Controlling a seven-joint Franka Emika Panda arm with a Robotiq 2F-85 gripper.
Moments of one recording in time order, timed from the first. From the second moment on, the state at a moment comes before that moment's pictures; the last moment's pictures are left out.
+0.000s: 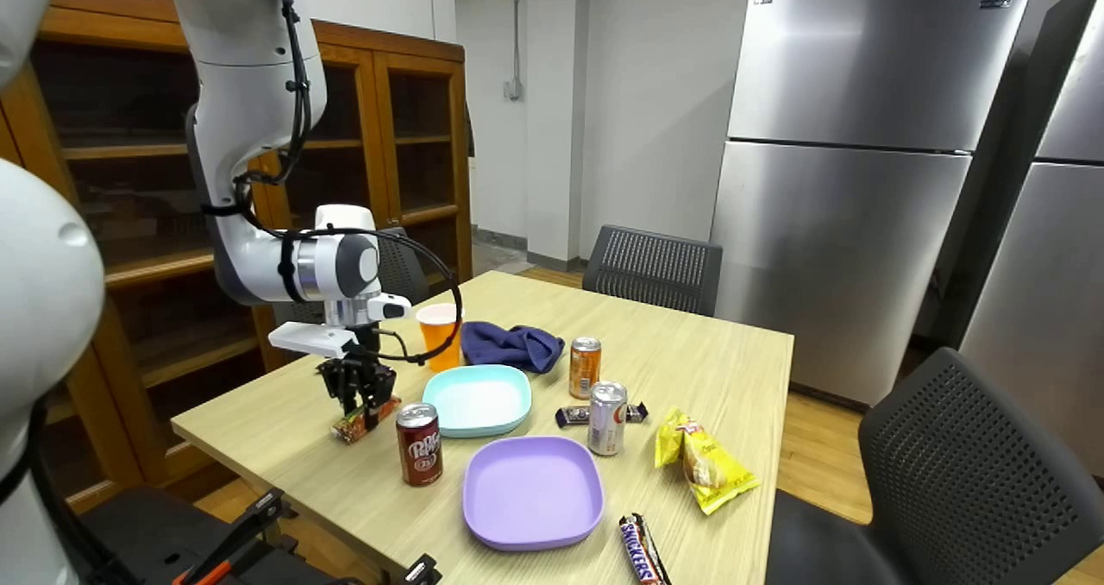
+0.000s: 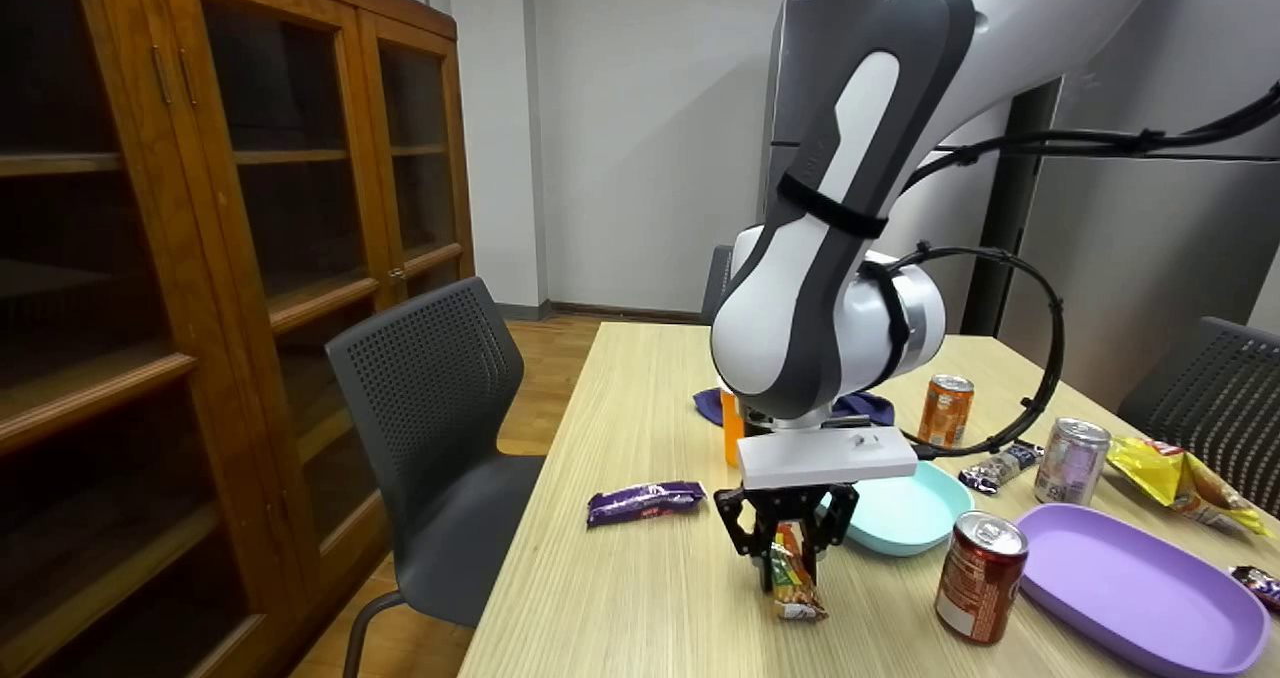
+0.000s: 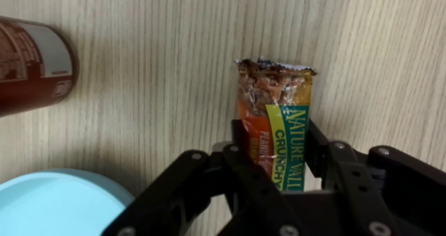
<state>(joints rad) 0.38 0.66 0.03 -2.20 -0.11 2.68 0.43</state>
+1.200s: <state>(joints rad) 0.32 0.40 0.03 -2.32 -0.05 2.59 0.43</state>
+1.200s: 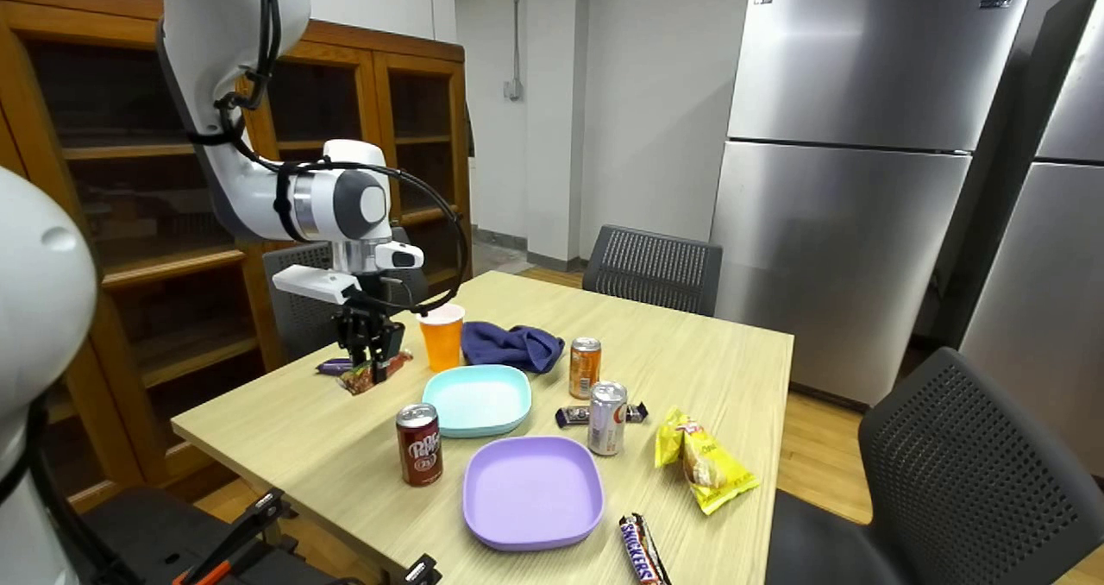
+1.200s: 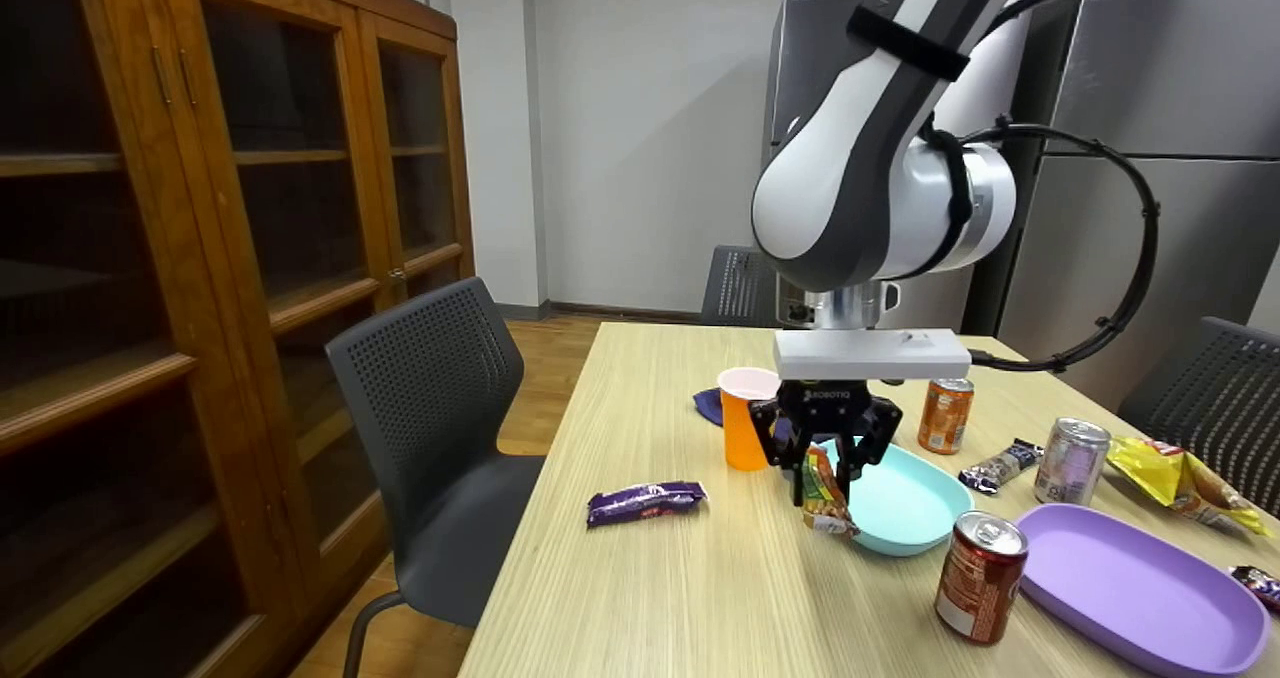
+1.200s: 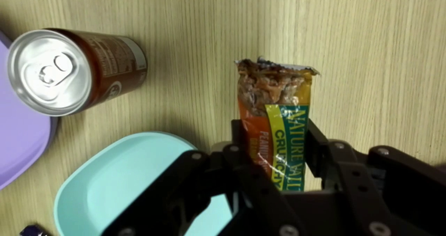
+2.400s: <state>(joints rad) 0.22 0.25 0.00 -2.41 0.02 2.56 0.49</state>
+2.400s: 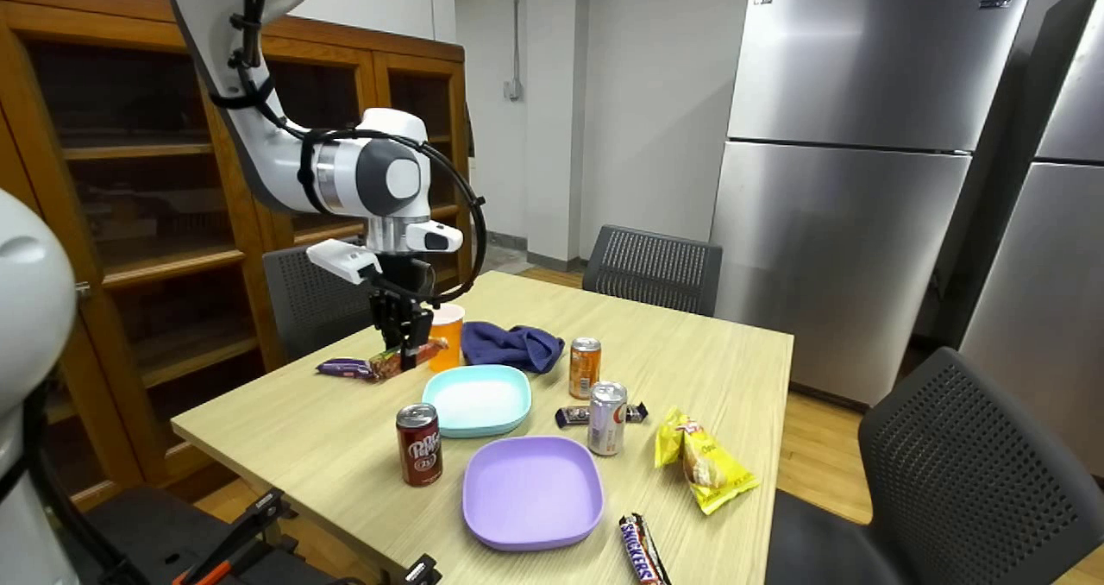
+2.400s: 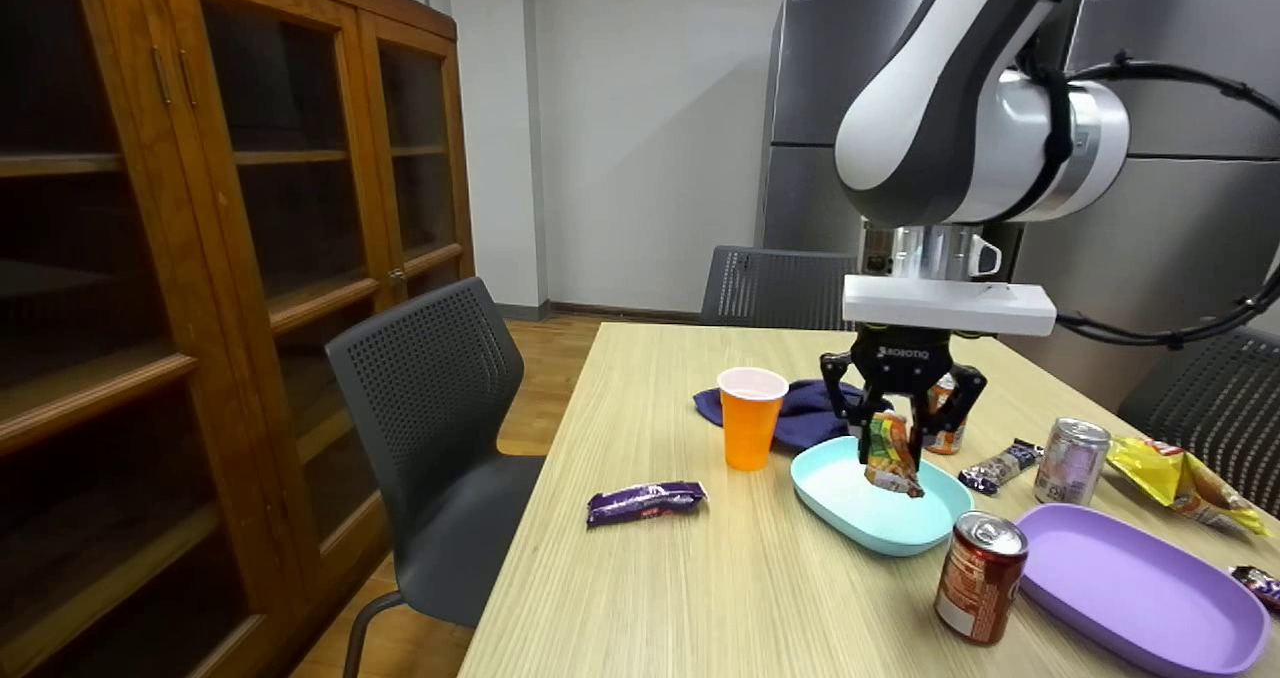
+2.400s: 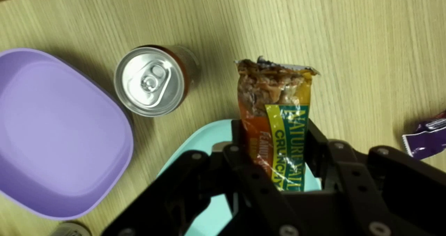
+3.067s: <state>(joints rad) 0.13 0.16 -0.08 -2.51 0.01 2.49 0.56</state>
